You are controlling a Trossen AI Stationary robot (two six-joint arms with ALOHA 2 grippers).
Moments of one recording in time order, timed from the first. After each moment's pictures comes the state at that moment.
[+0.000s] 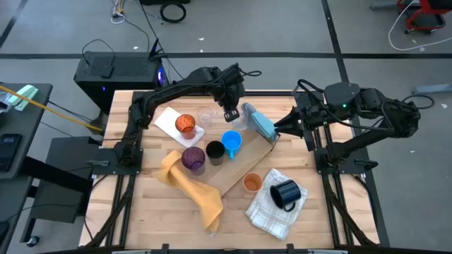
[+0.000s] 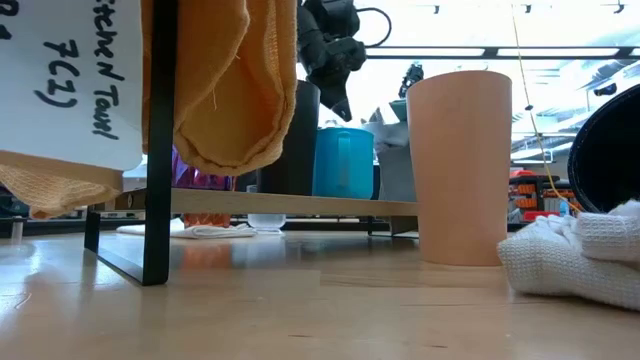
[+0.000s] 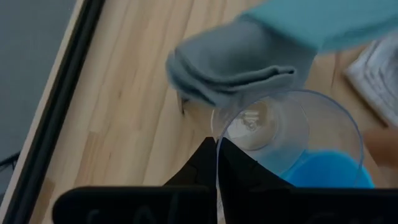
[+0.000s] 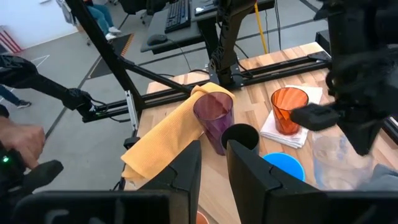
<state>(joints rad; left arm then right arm) 0.39 2.15 2.21 -1.12 0.13 0.10 0.09 1.06 1.51 -0.84 -0.03 0.28</state>
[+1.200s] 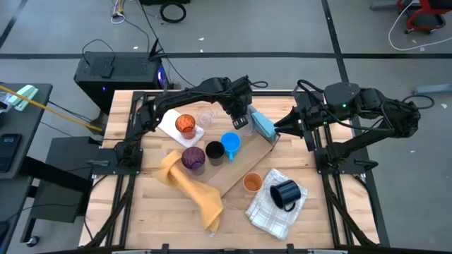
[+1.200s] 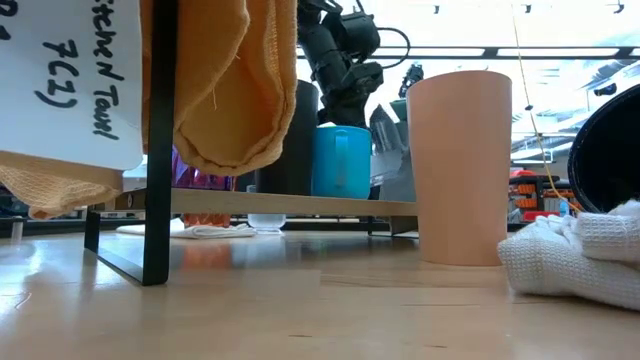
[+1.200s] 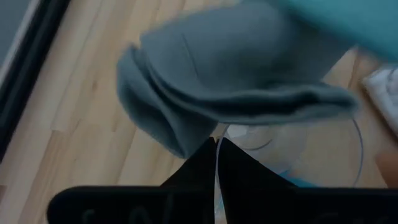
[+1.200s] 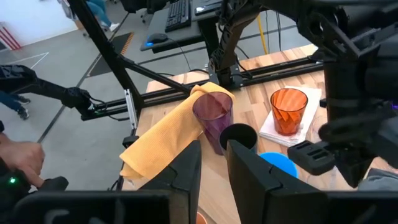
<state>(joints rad) 0.34 2.24 2.21 -1.07 0.09 -0.02 0.09 1.06 1.51 -0.84 -0.03 0.27</state>
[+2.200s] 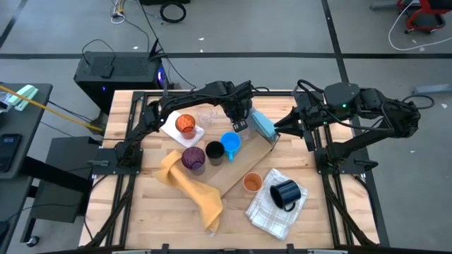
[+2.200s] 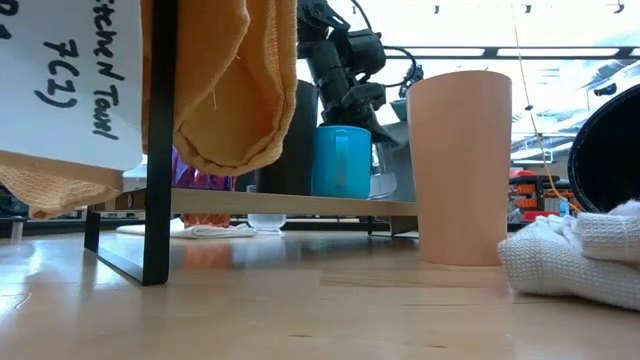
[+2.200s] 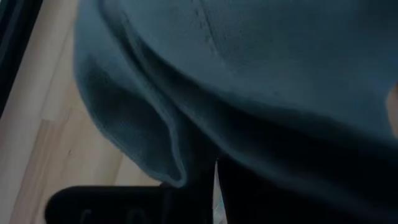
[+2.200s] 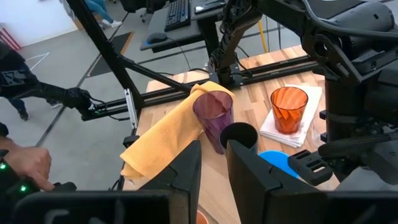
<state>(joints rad) 0.34 2.29 2.21 -1.08 0.07 -0.01 0.09 1.06 1.51 -0.85 -0.03 0.28</state>
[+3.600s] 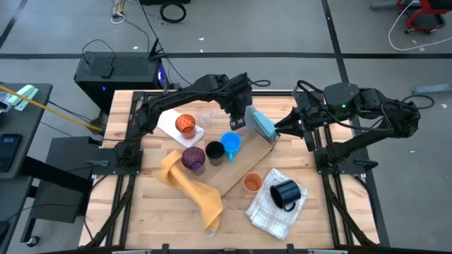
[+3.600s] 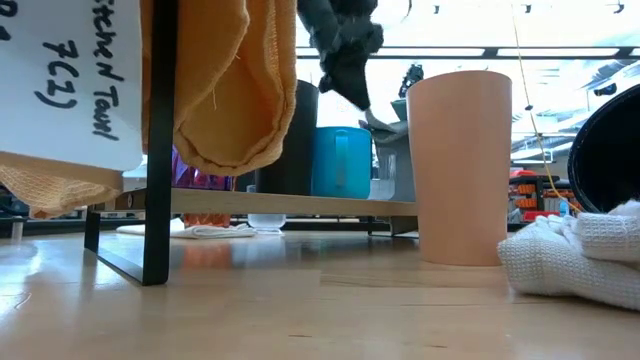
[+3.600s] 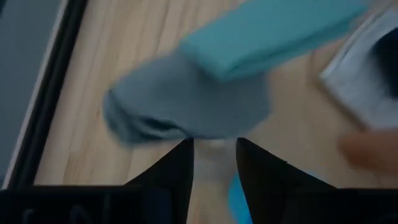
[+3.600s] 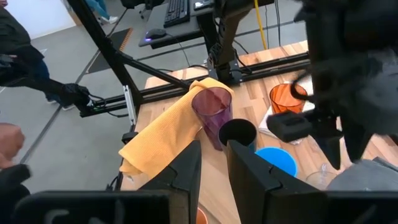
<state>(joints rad) 0.29 2.20 2.35 -1.17 0.09 0.08 0.09 1.06 1.51 -0.86 -0.03 0.27</state>
